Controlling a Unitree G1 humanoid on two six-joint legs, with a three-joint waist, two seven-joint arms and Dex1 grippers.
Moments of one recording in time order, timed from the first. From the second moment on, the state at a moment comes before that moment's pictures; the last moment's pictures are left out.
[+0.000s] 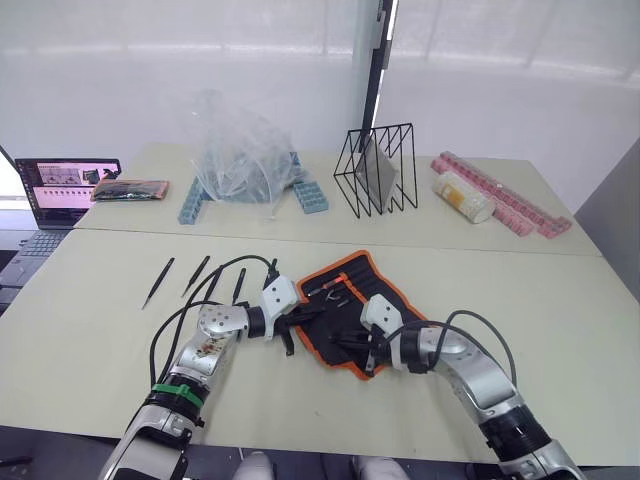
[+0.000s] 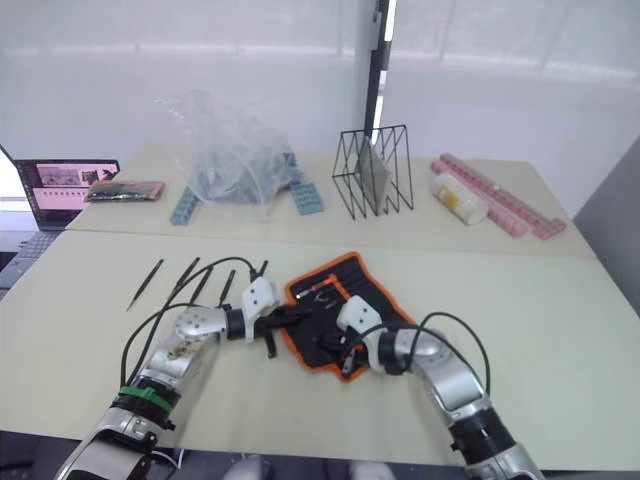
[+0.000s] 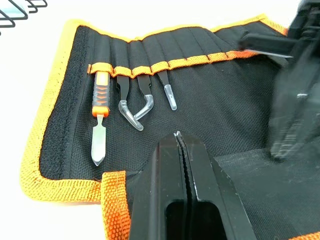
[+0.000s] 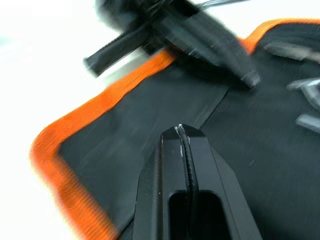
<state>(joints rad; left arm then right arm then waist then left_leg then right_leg) -0.45 0.38 -0.24 0.40 -0.14 -0.05 -0.95 -0.27 -0.45 0.30 -0.07 0.21 0.37 0.94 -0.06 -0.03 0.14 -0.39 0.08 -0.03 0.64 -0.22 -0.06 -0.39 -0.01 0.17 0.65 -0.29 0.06</state>
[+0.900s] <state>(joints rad) -0.45 0.39 -0.23 0.36 -0.16 -0.03 -0.96 -0.10 -0.54 0.20 -0.29 0.30 0.49 0.89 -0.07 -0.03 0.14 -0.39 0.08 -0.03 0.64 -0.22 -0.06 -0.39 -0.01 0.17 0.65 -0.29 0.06</state>
